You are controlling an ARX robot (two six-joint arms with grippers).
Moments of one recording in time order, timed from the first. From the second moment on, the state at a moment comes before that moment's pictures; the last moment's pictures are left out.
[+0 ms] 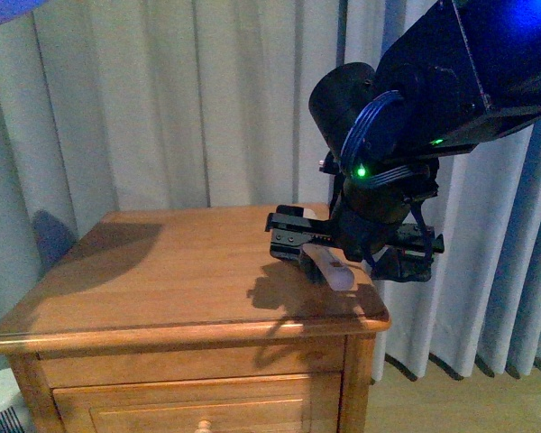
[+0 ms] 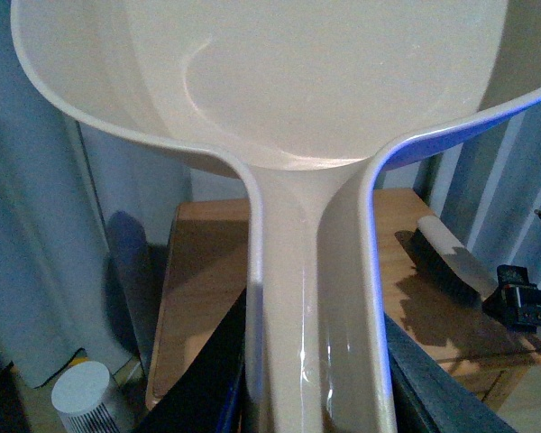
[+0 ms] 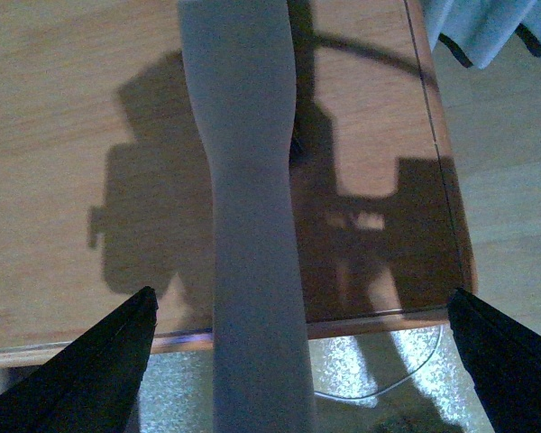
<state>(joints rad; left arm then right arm) -0.06 0.91 0.64 0.25 0.09 0.02 0.52 2.14 1.66 -0.35 0.19 0.47</state>
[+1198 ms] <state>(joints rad) -0.06 0.91 0.64 0.25 0.09 0.02 0.49 1.72 1.26 0.01 0.32 0.27</state>
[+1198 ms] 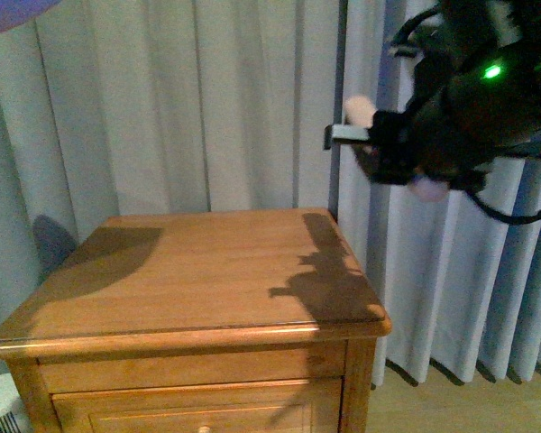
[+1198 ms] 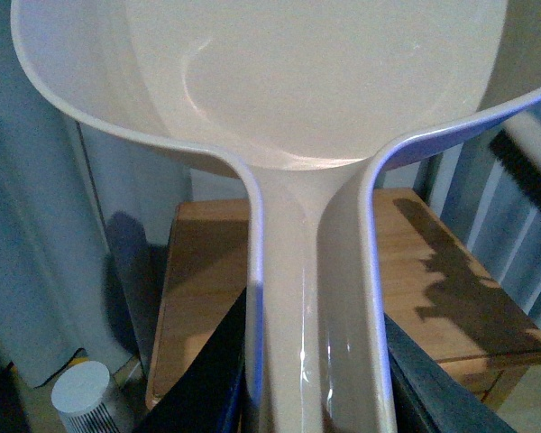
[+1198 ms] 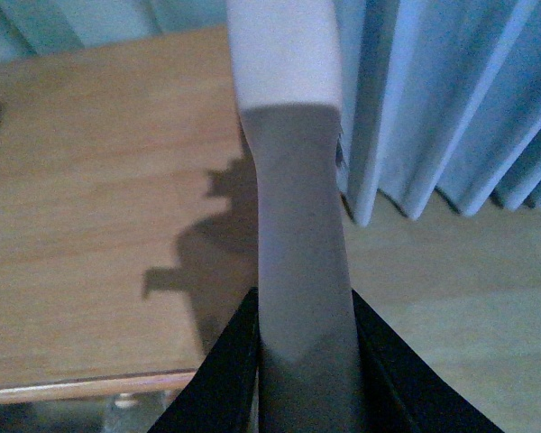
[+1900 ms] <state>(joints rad) -0.06 0.91 0.64 0.25 0.09 0.02 0.54 0.80 0.41 0.33 0.48 0.09</state>
